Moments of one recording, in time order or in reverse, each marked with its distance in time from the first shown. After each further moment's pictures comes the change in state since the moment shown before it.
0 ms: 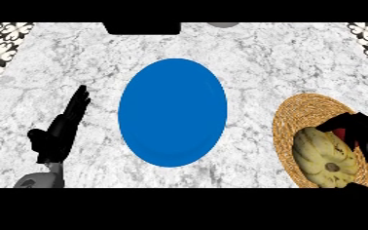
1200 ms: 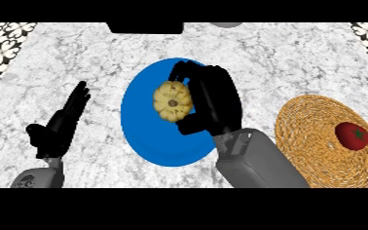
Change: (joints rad) left arm -0.031 -0.010 0.034 0.008 -0.020 -0.033 0.012; right arm -0.643 0.250 0.503 0.719 0.123 -0.304 0.372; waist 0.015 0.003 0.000
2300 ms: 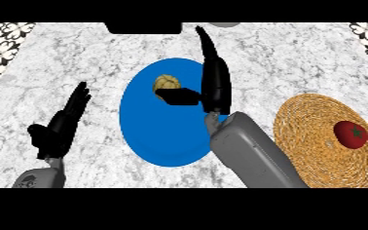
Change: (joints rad) left arm 0.003 -0.015 0.010 -0.001 -0.016 -0.001 0.001; right arm -0.088 -0.005 -0.007 0.289 -0.476 -0.670 -0.057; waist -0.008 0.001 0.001
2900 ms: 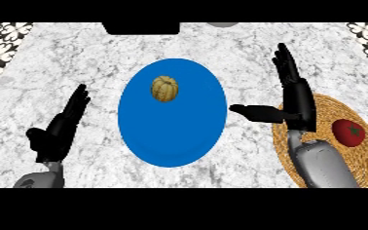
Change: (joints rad) left arm 0.026 -0.006 0.001 -0.025 -0.006 -0.003 0.004; right arm 0.384 -0.230 -0.274 -0.200 -0.442 0.297 -0.504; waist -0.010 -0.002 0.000
